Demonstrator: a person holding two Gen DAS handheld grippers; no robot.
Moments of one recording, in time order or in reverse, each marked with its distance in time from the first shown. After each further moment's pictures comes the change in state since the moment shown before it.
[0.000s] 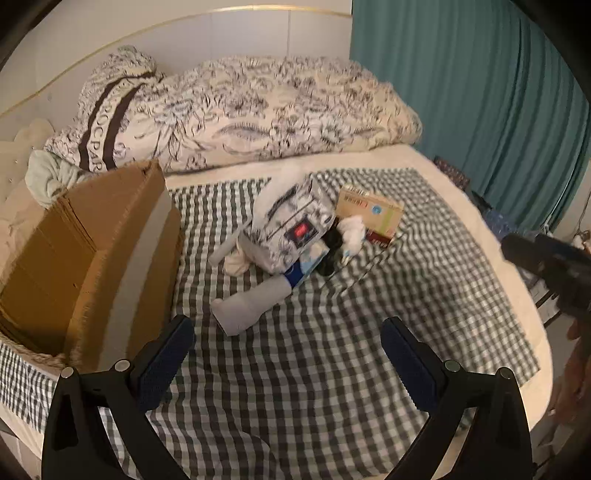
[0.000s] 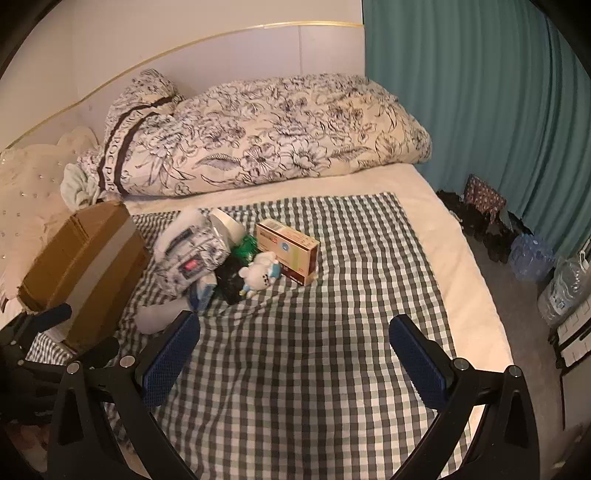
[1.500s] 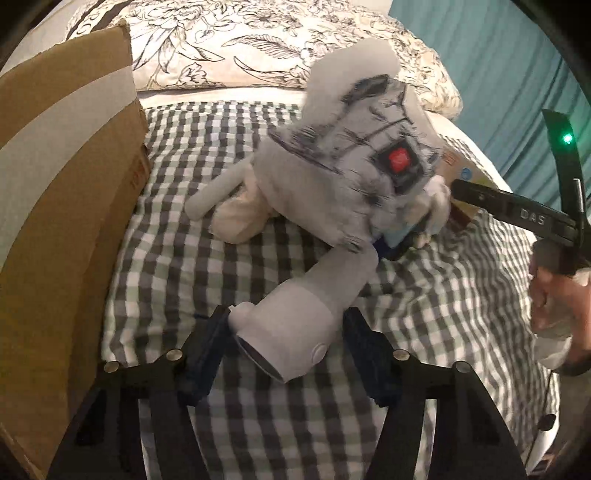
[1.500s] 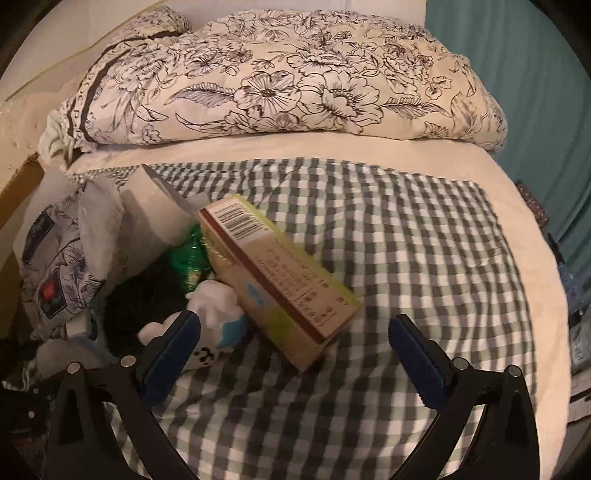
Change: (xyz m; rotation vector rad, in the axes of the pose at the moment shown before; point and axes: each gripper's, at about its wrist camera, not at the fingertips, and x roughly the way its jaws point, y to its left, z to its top) left arm 0.143 0.041 -0.008 -0.120 0.160 -0.079; right arm 0.223 -0.004 0.042 -0.156 0.115 0.086
